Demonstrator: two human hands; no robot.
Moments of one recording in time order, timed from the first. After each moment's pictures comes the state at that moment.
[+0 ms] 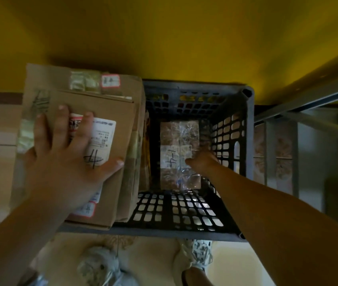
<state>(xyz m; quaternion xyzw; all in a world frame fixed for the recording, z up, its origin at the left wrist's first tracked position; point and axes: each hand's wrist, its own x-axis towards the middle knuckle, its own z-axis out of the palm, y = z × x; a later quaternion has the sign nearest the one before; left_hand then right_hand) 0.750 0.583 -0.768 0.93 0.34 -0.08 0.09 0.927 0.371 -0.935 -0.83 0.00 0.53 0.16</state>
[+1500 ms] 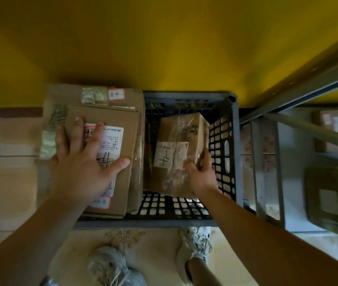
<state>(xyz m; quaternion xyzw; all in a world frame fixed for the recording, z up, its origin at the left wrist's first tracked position) 0.754 0.585 -0.751 0.91 0.36 -0.15 0.16 0.861 0.357 -0.846 -0.78 0.16 0.45 0.41</state>
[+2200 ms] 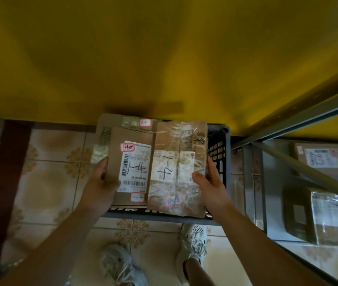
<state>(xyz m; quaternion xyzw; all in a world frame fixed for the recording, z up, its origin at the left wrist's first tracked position) 0.710 0.576 -0.672 0.66 0.51 -0.07 0.55 0.861 0.358 -0.685 -0.71 0.10 0.45 0.53</state>
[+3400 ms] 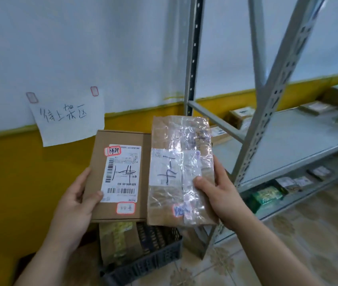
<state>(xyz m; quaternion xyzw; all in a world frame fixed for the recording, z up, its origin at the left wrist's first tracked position) 0.533 0.454 -0.163 0.72 0.21 0.18 0.64 0.605 0.172 -0.154 -0.70 -0.05 0.11 0.70</state>
